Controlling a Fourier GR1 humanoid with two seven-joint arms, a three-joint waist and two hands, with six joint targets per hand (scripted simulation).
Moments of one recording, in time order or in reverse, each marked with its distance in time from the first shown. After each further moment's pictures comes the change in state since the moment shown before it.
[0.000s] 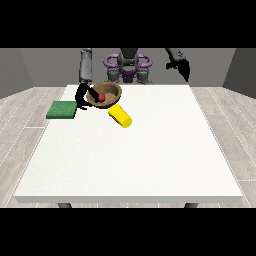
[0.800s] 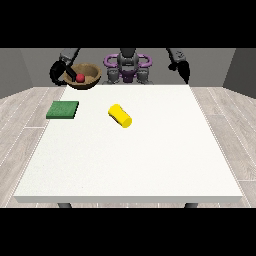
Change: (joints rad) left arm 0.093 0.043 0.096 0.099 0.027 0.019 -0.033; right arm -0.079 -0.170 0.008 -0.197 -0.012 0.214 0.473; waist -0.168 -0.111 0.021
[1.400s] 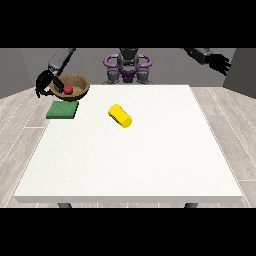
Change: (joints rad) left arm -0.090 0.287 0.239 0.003 0.221 -0.262 -0.057; right arm -0.020 -0.187 -0.176 0.081 -0.078 0.060 -0.189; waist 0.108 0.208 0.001
